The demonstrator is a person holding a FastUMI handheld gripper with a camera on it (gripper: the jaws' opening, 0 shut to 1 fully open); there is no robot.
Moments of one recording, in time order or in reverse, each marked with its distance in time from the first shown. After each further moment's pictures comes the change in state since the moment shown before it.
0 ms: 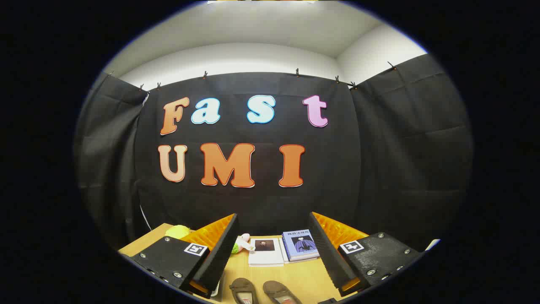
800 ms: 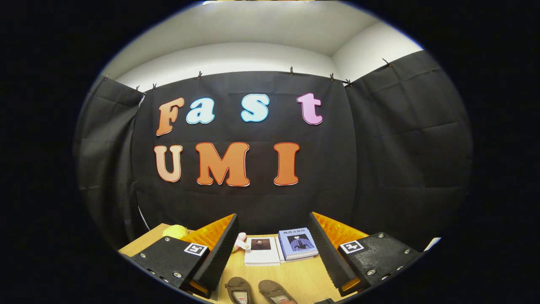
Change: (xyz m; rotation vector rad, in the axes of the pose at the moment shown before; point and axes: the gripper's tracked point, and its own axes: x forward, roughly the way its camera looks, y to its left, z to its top) arm 0.002 -0.024 -0.004 0.019 0.011 -0.028
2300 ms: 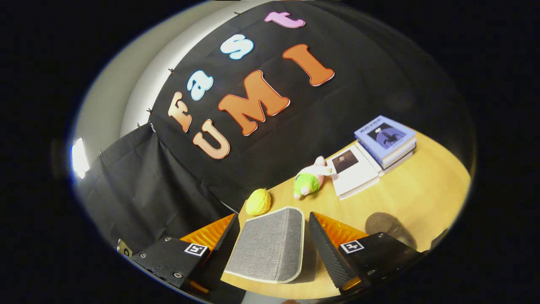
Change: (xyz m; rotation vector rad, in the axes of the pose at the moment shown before) arm 0.009 0.150 -0.214 0.661 0.560 0.468
